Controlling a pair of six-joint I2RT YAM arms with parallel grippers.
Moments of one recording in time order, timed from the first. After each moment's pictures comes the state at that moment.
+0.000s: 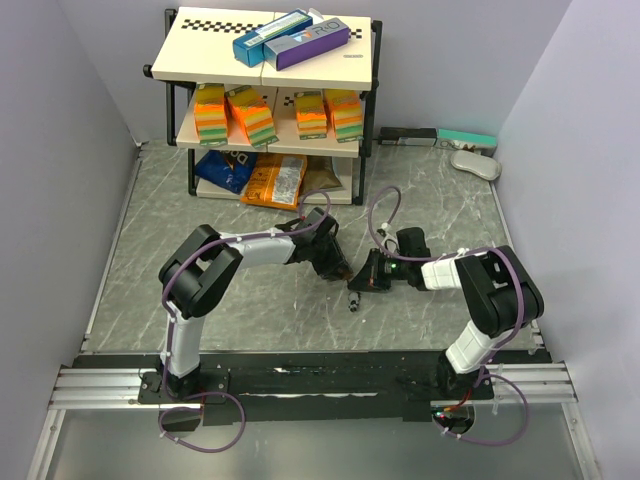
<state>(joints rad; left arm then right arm) -0.77 2.00 1.26 -0.21 0.21 -1.17 0.28 1.65 0.55 0.25 -0.76 0.61</state>
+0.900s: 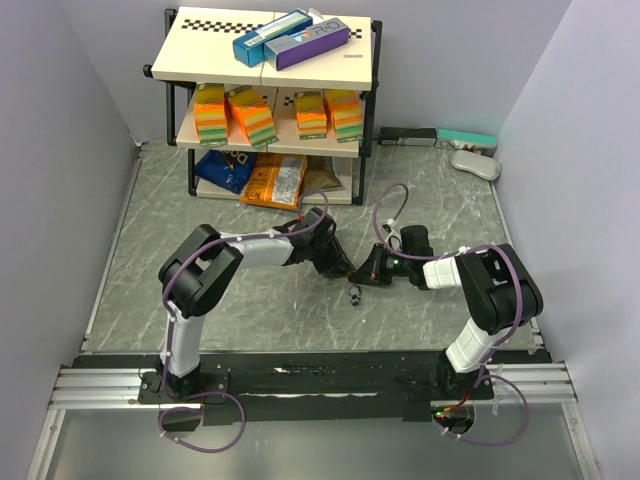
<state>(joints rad) -0.76 2.00 1.23 -0.11 0.24 -1.21 0.25 1.67 0.55 0.34 -0.74 0.68</state>
